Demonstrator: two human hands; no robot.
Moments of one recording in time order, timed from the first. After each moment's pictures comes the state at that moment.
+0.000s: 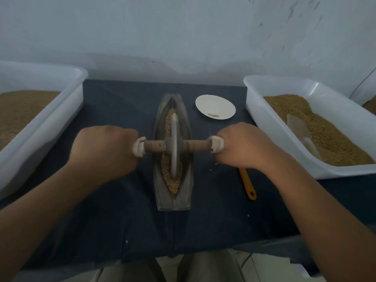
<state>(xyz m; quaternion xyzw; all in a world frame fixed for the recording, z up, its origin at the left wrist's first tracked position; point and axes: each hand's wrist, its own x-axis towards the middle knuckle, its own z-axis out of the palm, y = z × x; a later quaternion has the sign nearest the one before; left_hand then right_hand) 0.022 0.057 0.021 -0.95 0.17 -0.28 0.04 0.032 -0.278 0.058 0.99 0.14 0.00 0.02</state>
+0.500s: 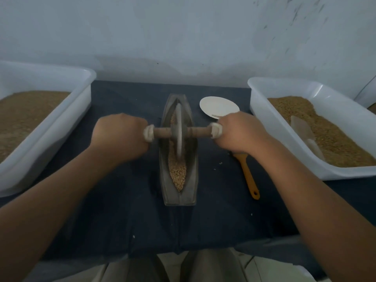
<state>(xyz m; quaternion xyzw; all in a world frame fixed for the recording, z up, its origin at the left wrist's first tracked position) 0.058 0.047 0.024 -0.96 0.11 -0.23 0.05 0.066 -0.269 0.058 0.99 0.12 0.05 0.03</state>
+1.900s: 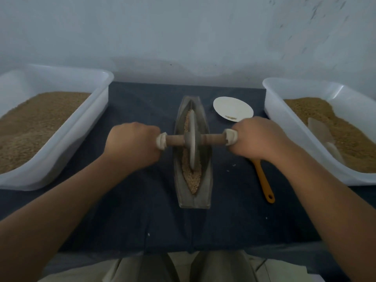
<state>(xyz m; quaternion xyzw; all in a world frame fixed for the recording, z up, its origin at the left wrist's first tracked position) 0.039 0.055 0.014 -0.96 0.13 -0.24 0.04 0.054 -0.268 0.063 0.99 0.12 0.02 0.04</state>
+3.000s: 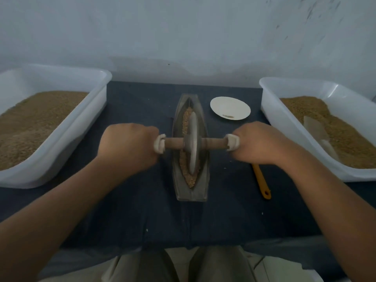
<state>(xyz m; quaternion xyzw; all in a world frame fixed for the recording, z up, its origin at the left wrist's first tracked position) 0.017 0.052 0.027 -0.95 0.15 -0.25 0.06 0.035 -0.276 0.067 0.99 0.13 -0.06 0.00</state>
